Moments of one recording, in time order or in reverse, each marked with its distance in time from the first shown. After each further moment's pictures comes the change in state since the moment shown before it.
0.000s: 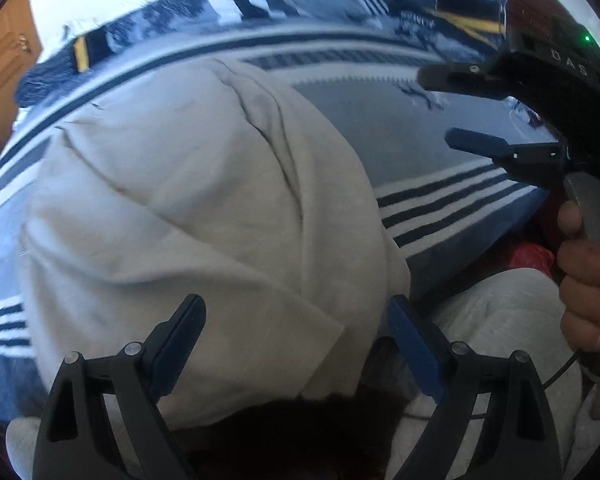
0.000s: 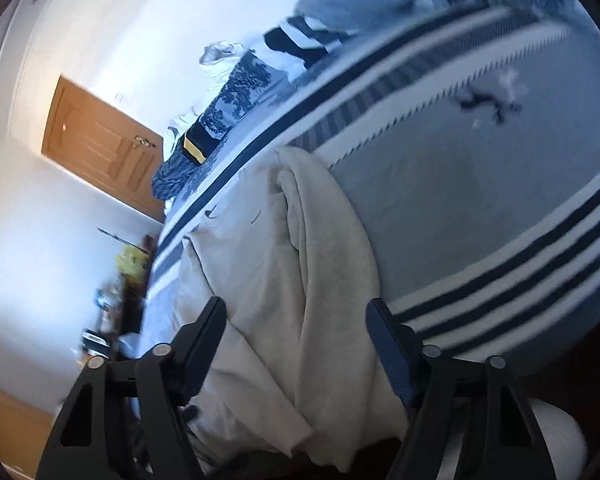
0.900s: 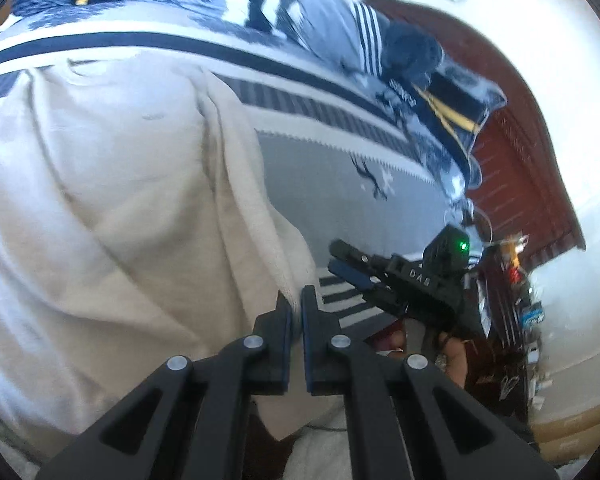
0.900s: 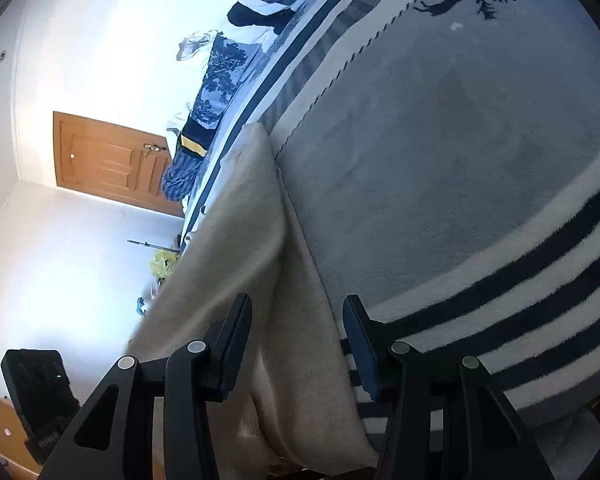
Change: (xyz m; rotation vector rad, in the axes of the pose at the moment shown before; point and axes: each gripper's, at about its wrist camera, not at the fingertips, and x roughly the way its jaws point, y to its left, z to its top) left arm -0.046 0.065 0.052 -0.310 -0.084 -0.376; right arm 0.062 -0.082 0.002 0.157 0.108 0.160
